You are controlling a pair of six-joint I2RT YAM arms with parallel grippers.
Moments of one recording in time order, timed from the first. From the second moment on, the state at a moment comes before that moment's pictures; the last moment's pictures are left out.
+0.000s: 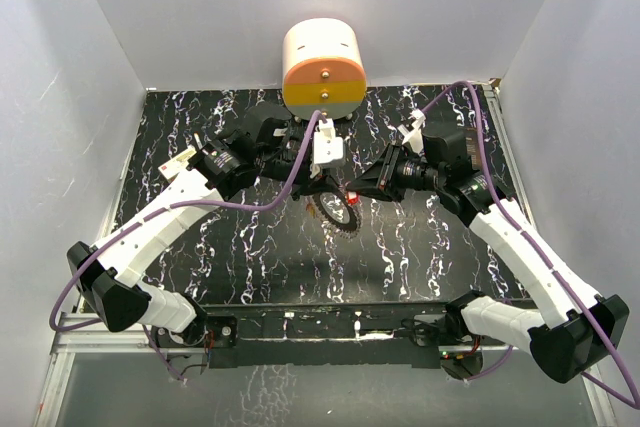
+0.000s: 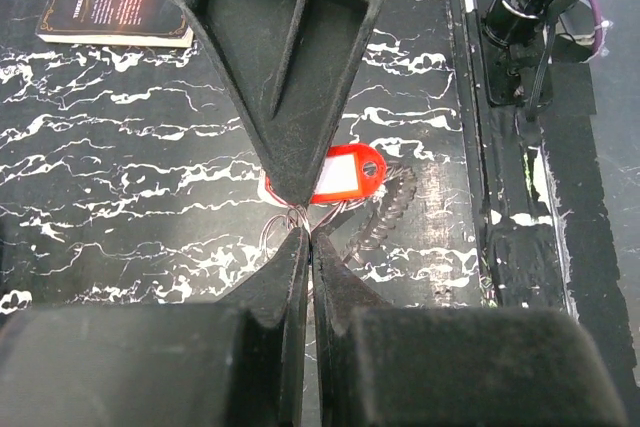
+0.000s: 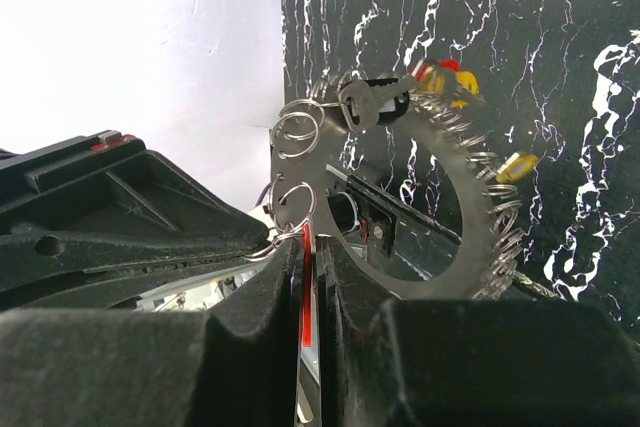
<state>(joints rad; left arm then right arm) -0.76 1.40 1.47 -0.68 0.69 0.53 0.44 1.09 1.08 -0.52 -0.58 1.01</state>
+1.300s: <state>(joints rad) -0.75 1.40 1.46 -0.63 0.82 0.54 0.45 1.24 1.35 -0.80 -0.56 0.60</state>
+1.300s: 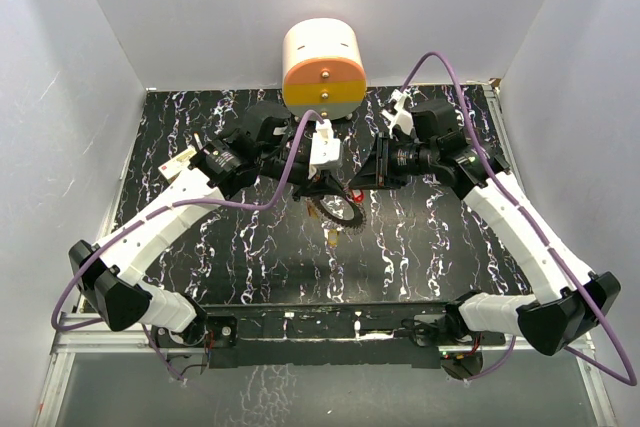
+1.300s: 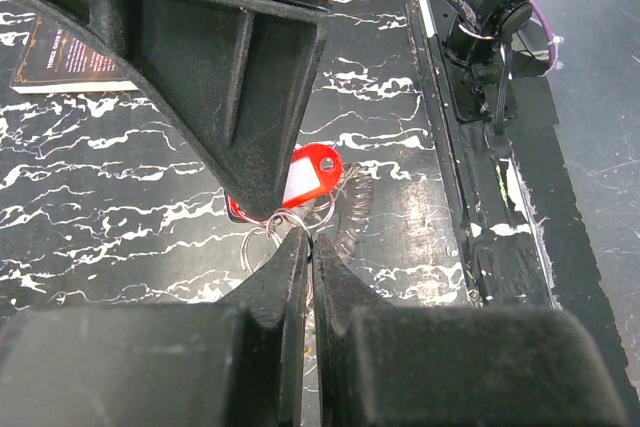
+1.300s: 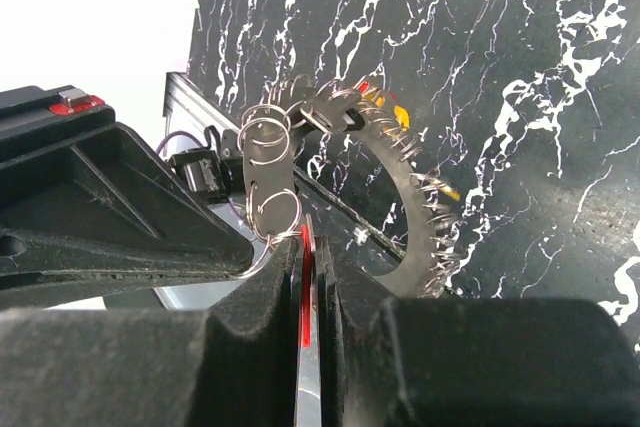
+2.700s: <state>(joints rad) -0.75 1.25 1.21 -0.44 0.87 0.87 0.46 1.36 1.54 -1.00 -0.67 0.34</state>
